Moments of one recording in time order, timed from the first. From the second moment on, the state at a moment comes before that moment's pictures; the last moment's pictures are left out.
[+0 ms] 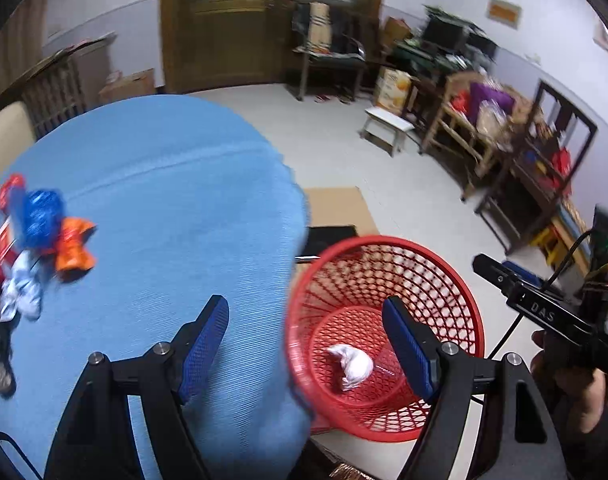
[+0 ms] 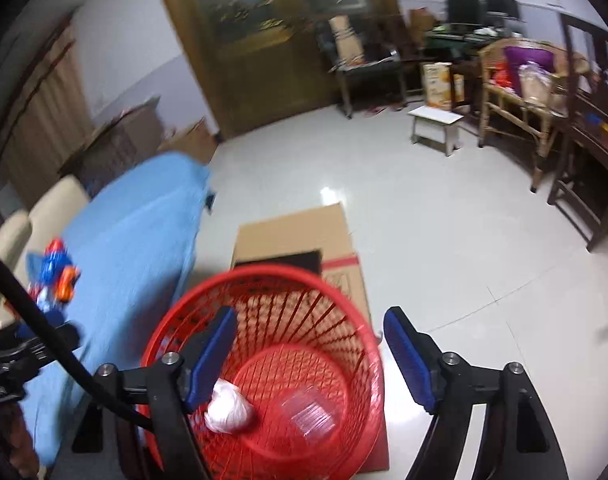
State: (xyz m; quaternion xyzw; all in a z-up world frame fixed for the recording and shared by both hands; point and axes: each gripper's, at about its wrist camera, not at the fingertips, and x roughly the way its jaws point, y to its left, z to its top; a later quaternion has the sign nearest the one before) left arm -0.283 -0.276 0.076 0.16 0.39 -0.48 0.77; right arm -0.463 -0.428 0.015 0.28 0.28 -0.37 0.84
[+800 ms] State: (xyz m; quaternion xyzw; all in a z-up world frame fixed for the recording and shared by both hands) left arm -0.195 -0.084 0.089 0.03 0.39 -0.30 0.87; right arm -0.424 -0.459 -0.029 0.31 0.29 -0.41 0.81
